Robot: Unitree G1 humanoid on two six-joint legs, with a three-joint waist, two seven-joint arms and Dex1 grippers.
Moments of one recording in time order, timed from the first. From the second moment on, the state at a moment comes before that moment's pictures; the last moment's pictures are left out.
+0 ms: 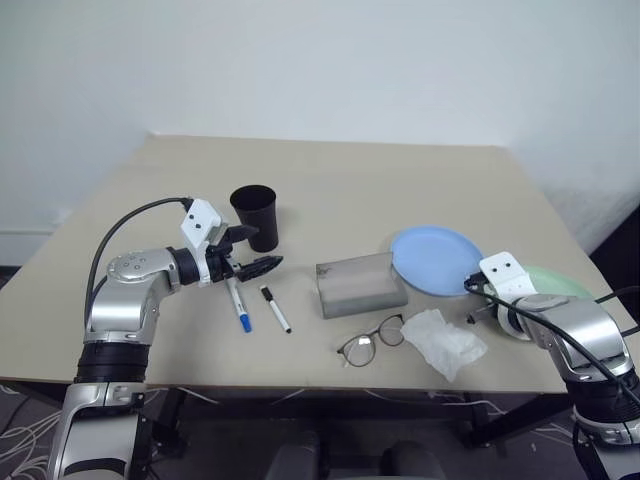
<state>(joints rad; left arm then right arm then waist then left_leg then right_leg) -0.48 0.65 0.09 0.24 -0.29 0.35 -1.02 -0.40 -0.61 0.12 -0.34 0.12 1.50 0.19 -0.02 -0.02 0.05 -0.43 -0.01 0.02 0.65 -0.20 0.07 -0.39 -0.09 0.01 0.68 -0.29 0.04</state>
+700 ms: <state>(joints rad) -0.47 0.65 0.09 0.24 -0.29 0.35 -1.02 -0.48 -0.59 0.22 -0.28 0.10 0.88 0.43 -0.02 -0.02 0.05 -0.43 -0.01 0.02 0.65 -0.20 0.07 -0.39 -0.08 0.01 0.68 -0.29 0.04</state>
